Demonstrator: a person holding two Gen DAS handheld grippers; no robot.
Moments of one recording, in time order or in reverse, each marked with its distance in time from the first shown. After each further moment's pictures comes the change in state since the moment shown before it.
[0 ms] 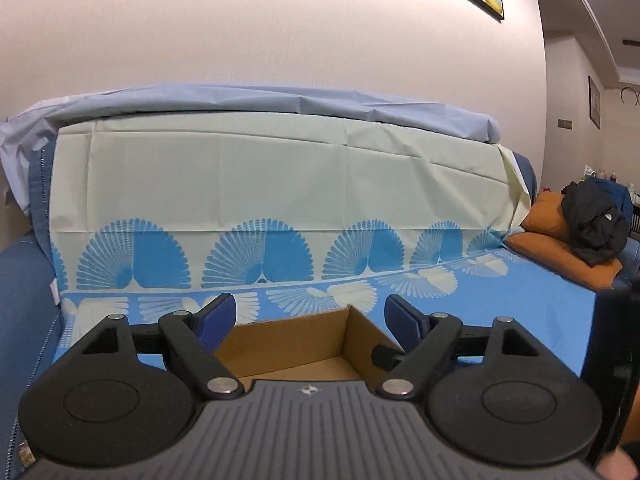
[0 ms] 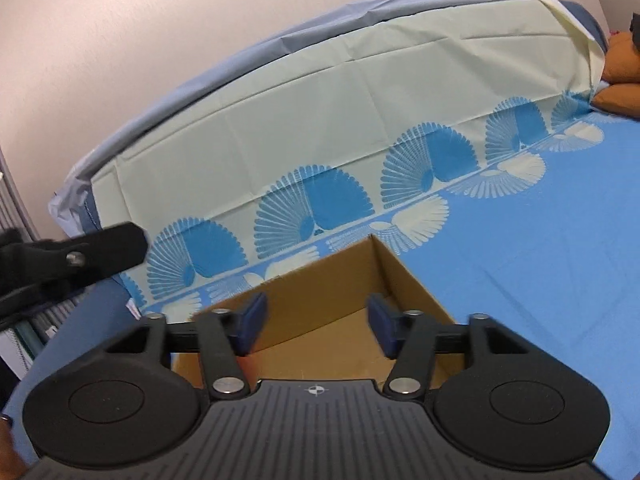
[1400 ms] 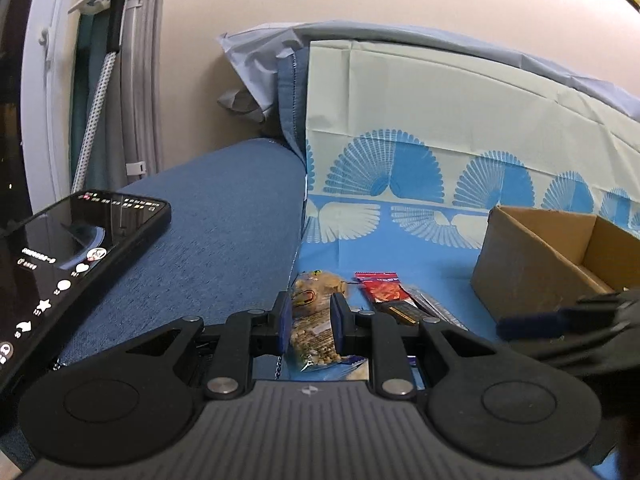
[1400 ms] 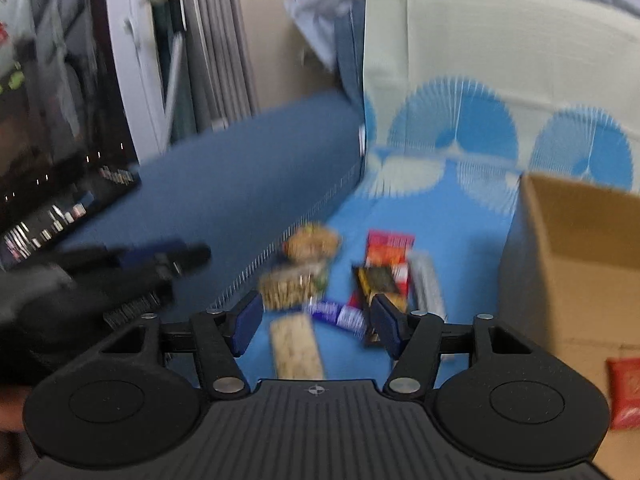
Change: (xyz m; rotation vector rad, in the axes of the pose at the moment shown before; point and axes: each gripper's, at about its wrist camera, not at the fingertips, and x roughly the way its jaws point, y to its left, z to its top) left arm -0.106 0.257 -0.159 -0.096 0.079 0.442; right arm 0.043 0.235 -0.159 -0.516 0.320 0.423
